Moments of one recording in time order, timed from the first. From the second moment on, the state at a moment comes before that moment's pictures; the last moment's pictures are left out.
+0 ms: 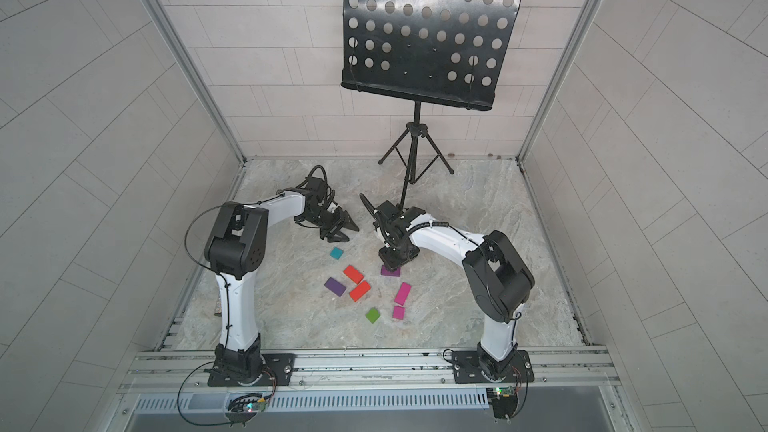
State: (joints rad) left arm -0.22 2.10 1.41 -0.68 0.75 -0.65; right arm 0.66 1.78 1.28 -0.88 -0.11 0.08
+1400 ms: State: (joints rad) left arm -0.16 2.02 1.30 -0.69 0.73 -0.64; right arm 0.72 1.93 1.30 -0.85 -0.06 -0.12
